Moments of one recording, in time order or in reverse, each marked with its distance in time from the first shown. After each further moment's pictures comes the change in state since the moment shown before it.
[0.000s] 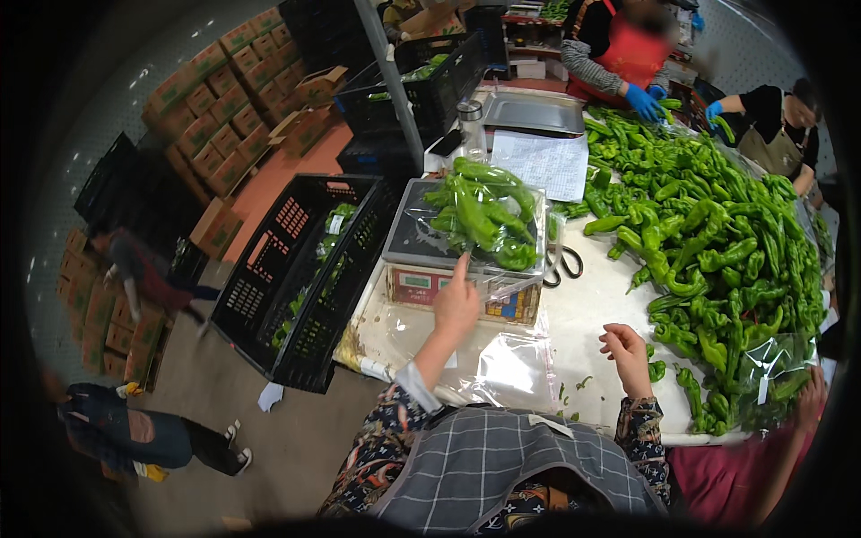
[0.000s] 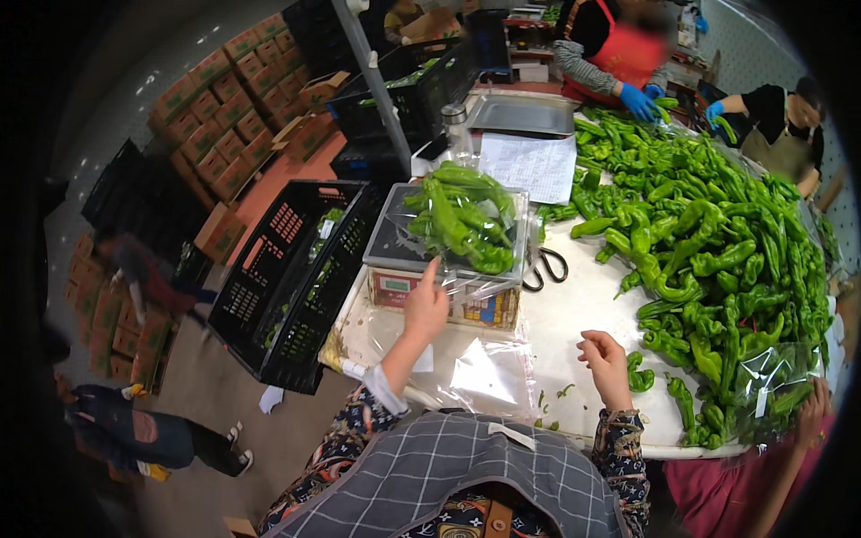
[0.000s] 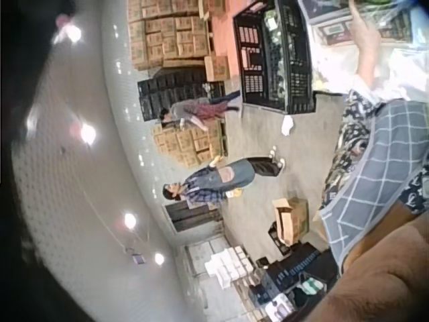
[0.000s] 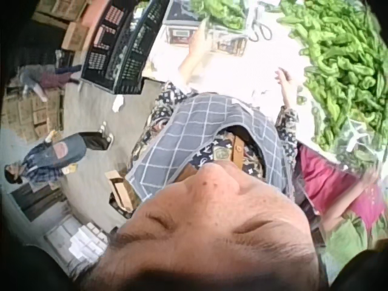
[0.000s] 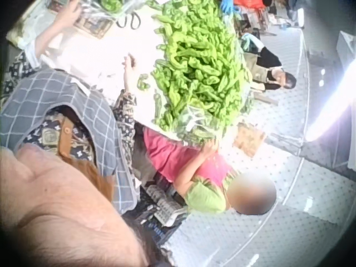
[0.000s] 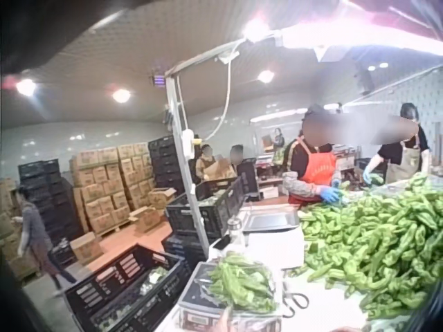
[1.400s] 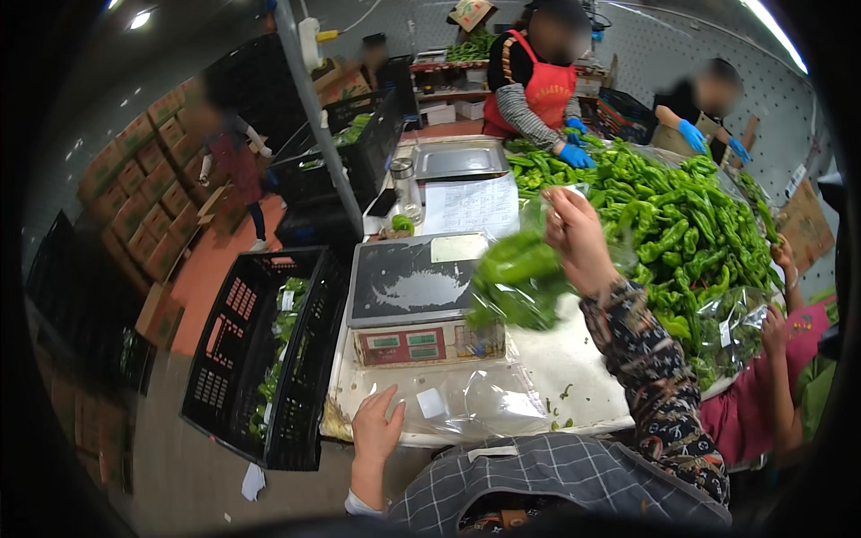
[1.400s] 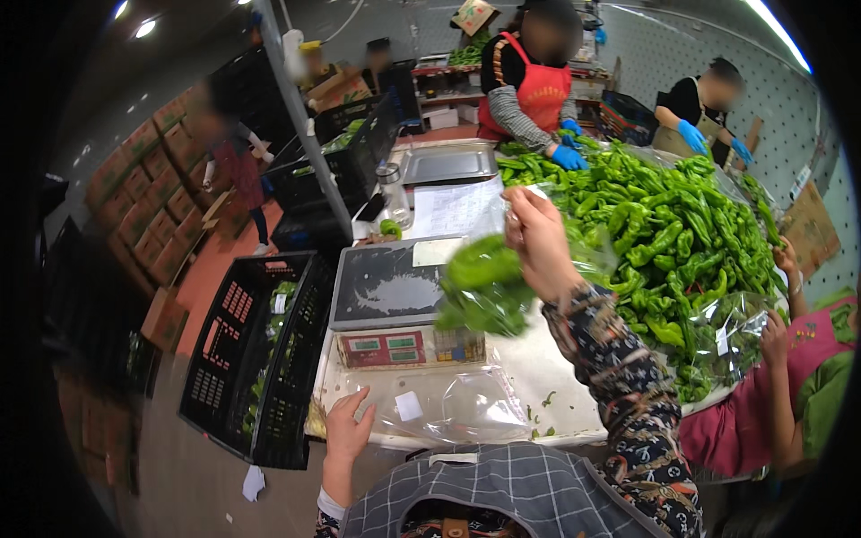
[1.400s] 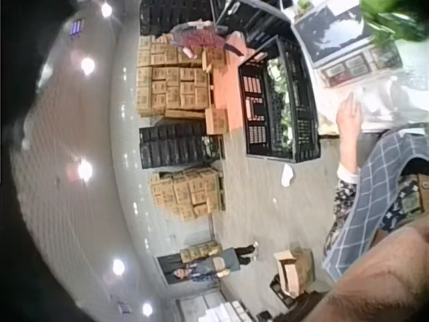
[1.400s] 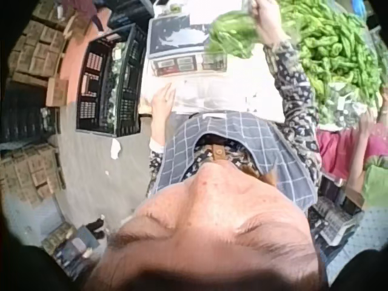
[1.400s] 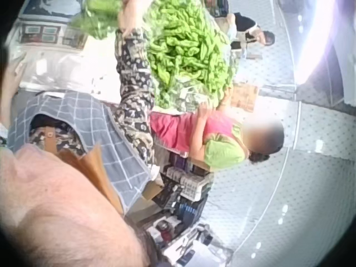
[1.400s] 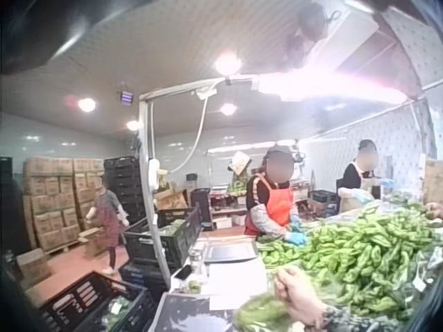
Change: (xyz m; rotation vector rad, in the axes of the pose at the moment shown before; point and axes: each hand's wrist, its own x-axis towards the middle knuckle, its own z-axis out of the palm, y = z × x) left_hand -0.090 -0.066 -0.117 -0.067 -0.023 0.230; right_hand 0.073 -0.219 0.087 0.669 -0.075 -0.345
